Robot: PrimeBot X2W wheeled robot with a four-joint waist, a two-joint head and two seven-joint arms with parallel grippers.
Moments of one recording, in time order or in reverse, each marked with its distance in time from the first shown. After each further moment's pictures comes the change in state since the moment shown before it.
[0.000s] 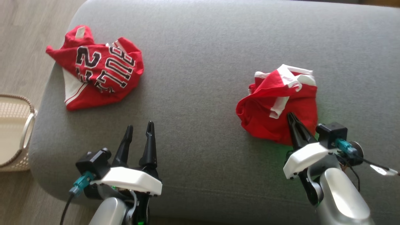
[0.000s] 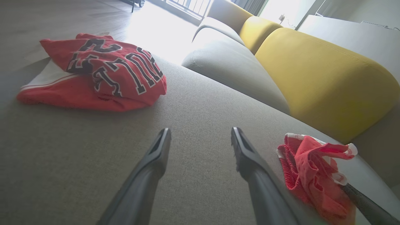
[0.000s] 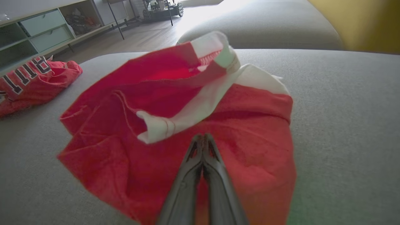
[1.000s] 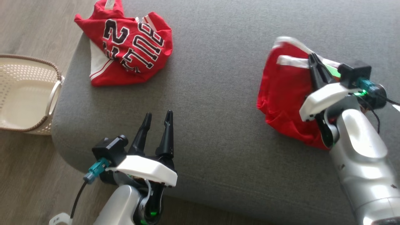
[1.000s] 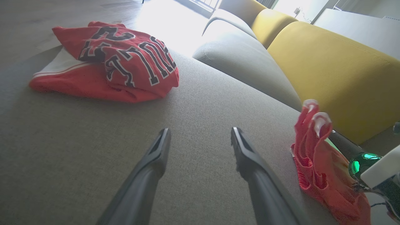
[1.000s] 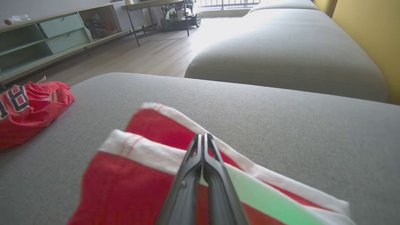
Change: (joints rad) left arm -0.085 -0.002 -0.105 0.007 -0.043 0.011 0.000; right arm -0.371 -0.080 0.007 0.258 0.022 0.000 -0.029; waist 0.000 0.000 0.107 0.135
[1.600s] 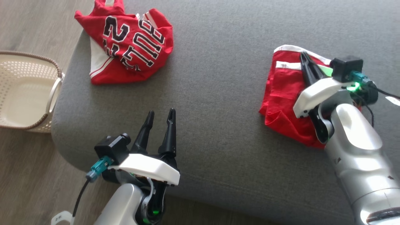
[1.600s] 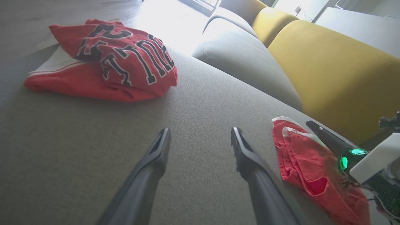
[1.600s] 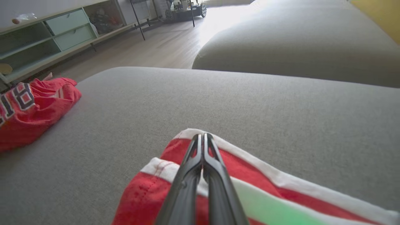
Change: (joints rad) left arm -0.013 0.000 -0.019 -0.006 -0.011 0.016 0.000; right arm -0.071 0.002 0.077 0.100 0.077 0.000 0.001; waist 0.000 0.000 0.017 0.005
